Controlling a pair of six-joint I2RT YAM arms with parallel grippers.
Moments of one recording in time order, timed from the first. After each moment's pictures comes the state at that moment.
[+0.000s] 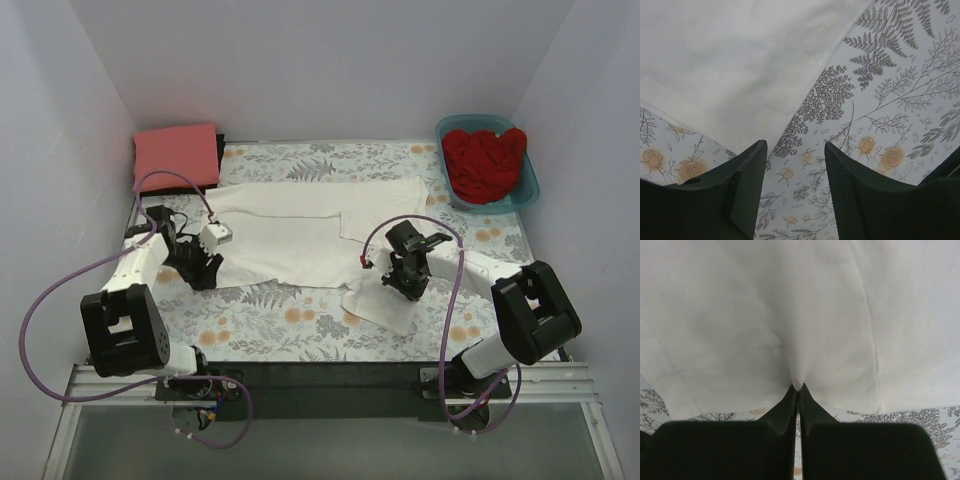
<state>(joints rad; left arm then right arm) 0.20 1.42 0.92 -0.91 0.52 0.97 0.54 1.49 0.80 -0.71 -0.06 -0.56</state>
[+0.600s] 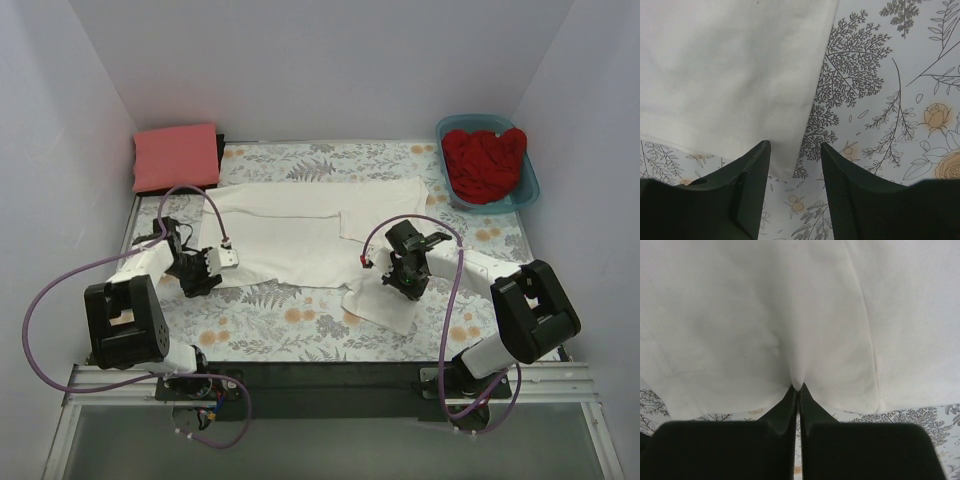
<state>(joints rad) 0.20 1.45 0.80 -0.78 0.43 1.45 0.54 1.49 0.81 -0.71 -0.05 -0.56</state>
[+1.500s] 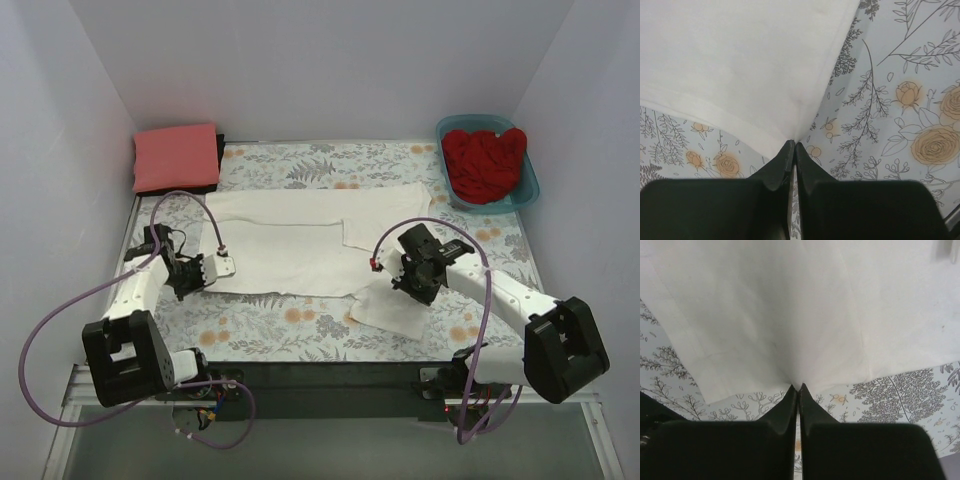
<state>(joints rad) 0.23 1.28 0.74 -0.83 0.41 1.51 0.54 1.29 0.77 -0.81 -0.04 -0.56</state>
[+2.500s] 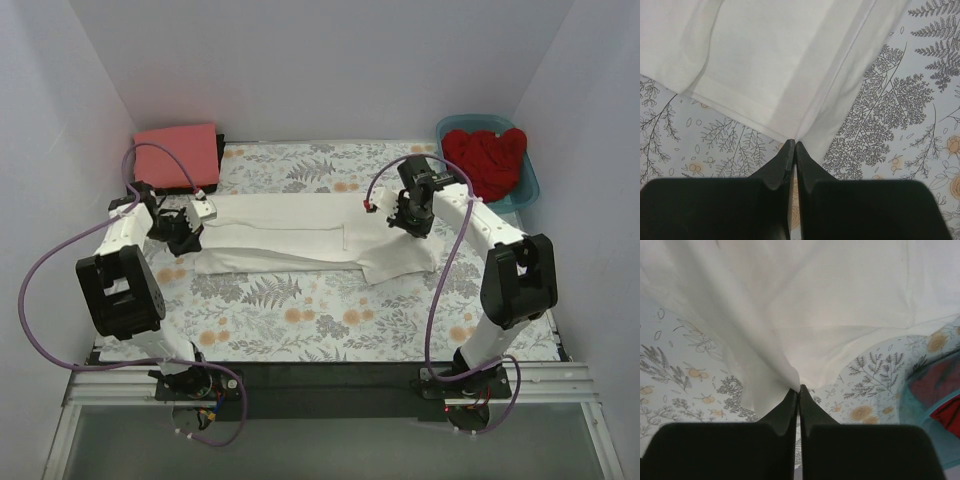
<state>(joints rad) 0.31 1.65 1.19 -0.94 0.64 1.34 0.37 1.67 1.34 -0.93 -0.04 -0.88</state>
